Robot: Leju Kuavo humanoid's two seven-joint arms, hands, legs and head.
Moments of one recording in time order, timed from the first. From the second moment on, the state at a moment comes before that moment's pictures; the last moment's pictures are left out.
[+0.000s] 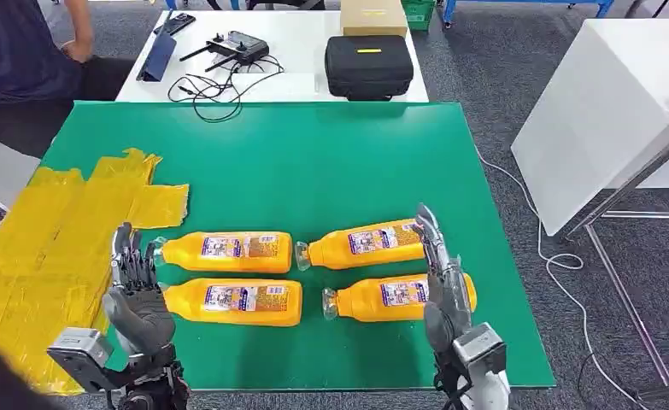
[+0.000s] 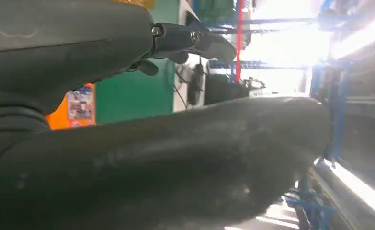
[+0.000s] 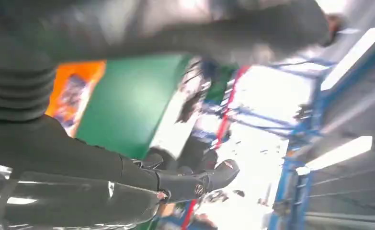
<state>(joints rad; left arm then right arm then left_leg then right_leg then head) 0.17 -0.29 -0.08 -1.34 -0.09 0.18 -0.64 0.12 0.18 0.05 -1.34 0.32 0.14 -0.67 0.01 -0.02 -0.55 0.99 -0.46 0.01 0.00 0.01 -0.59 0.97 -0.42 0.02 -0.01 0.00</state>
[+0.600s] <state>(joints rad) 0.20 -0.30 -0.02 -1.32 -0.09 0.14 -0.64 0.28 0.05 0.05 -1.39 1.05 -0.18 -0.27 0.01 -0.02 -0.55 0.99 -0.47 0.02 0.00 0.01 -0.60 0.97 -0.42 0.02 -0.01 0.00</state>
